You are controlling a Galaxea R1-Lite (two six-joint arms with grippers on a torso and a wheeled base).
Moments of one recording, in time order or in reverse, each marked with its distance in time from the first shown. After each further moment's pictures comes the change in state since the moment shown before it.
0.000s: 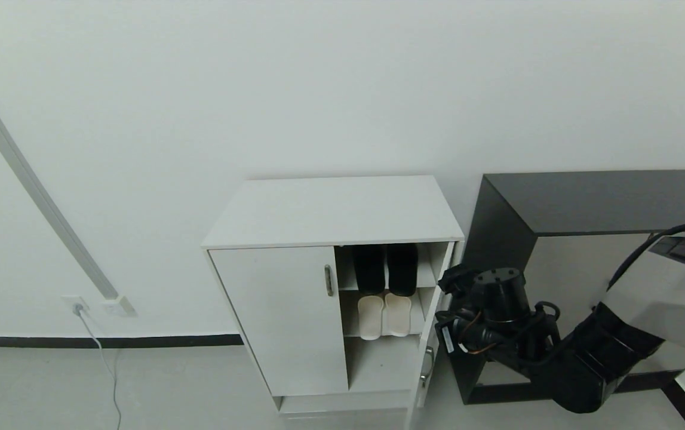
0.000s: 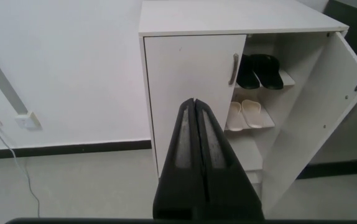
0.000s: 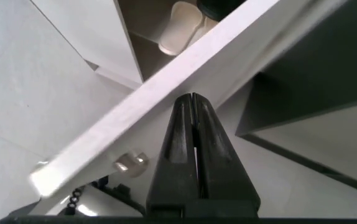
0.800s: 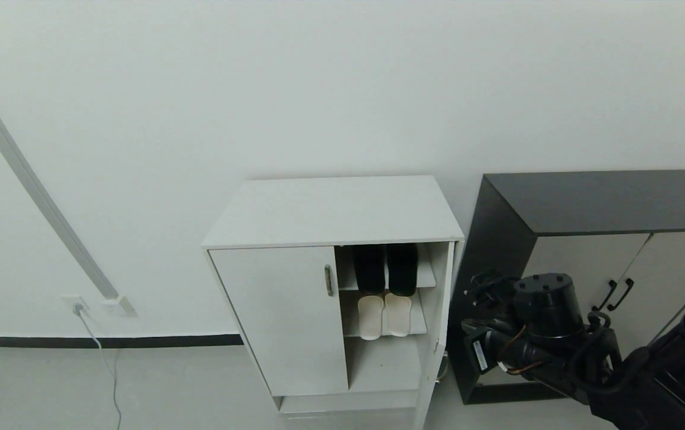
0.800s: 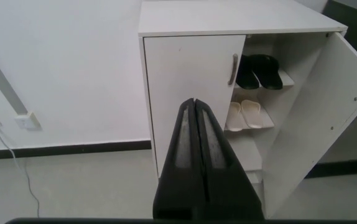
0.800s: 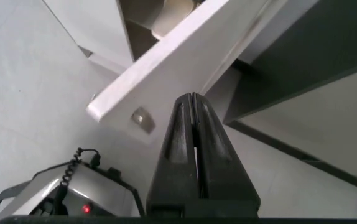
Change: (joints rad) left arm 0.000 0.000 0.000 0.000 0.000 0.000; right arm 0.001 -0.199 0.204 0.007 -0.027 -0.039
